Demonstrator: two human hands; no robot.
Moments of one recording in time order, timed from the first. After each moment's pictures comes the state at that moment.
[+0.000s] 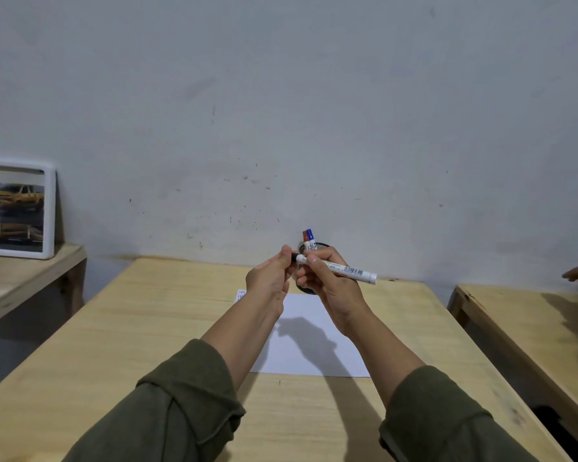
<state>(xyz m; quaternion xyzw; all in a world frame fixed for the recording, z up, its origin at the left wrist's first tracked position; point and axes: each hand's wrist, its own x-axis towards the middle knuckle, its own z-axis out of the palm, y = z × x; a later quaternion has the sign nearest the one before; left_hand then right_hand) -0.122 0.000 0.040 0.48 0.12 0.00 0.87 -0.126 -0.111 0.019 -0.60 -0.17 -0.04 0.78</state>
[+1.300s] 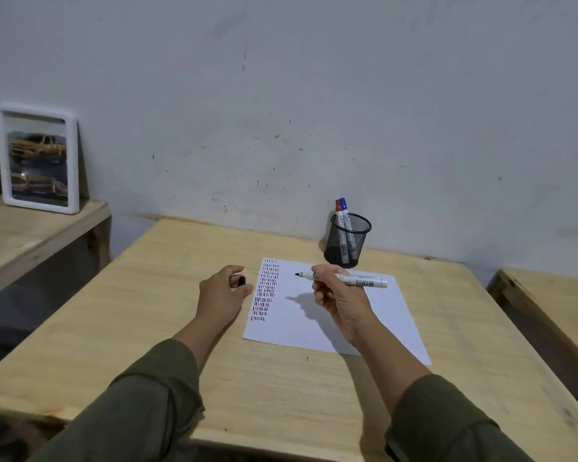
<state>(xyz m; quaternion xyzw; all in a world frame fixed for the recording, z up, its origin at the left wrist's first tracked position) -0.104 0.120 -0.085 0.84 0.12 0.10 0.51 -0.110 -0.084 -0.051 -0.58 -0.02 0.04 0.81</state>
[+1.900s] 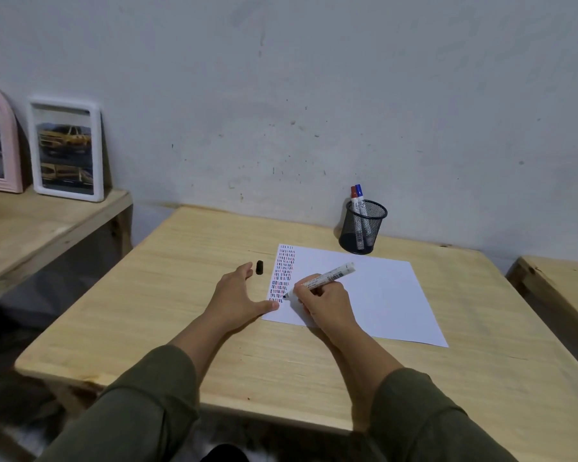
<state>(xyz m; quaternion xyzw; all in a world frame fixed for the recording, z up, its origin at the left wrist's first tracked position) -0.139 0.130 -0.090 0.92 0.04 0.03 0.39 -0.132 -0.045 -0.087 -0.82 -0.01 -0.01 0.57</state>
